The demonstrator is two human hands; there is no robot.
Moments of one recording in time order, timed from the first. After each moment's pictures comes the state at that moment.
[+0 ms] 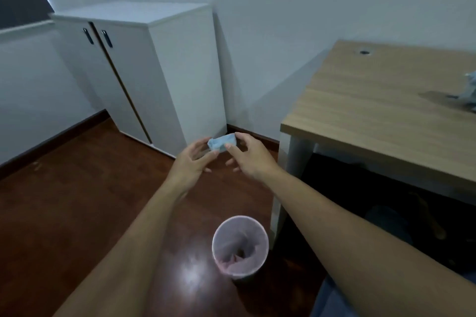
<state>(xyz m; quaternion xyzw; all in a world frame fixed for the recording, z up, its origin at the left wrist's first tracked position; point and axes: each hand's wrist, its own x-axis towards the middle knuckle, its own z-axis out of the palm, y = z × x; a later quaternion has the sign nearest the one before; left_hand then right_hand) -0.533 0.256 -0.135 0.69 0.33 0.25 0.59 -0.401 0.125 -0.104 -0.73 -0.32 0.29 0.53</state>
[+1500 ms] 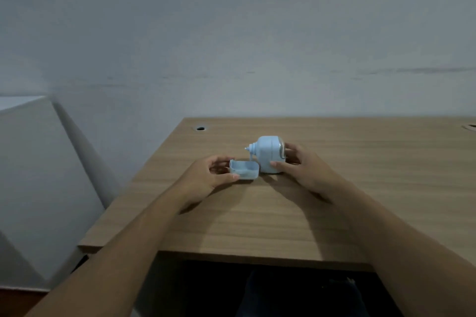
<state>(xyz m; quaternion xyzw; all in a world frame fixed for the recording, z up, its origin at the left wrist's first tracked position) -0.198 0.001 0.012 0.83 0.03 0.08 0.54 -0.092 -0.274 0.012 -0.83 -0.24 0.05 0.51</state>
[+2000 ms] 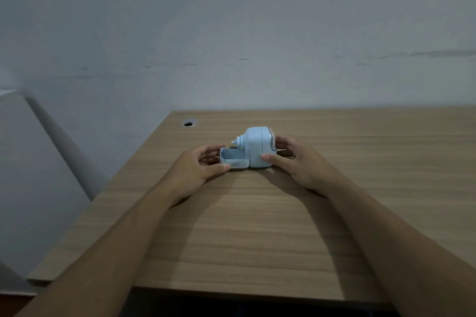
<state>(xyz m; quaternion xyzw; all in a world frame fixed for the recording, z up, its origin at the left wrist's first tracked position) -0.135 0.014 0.001 0.84 0.04 0.10 0.53 -0.039 -0.266 0.002 -0.81 -0.28 0.02 0.52</state>
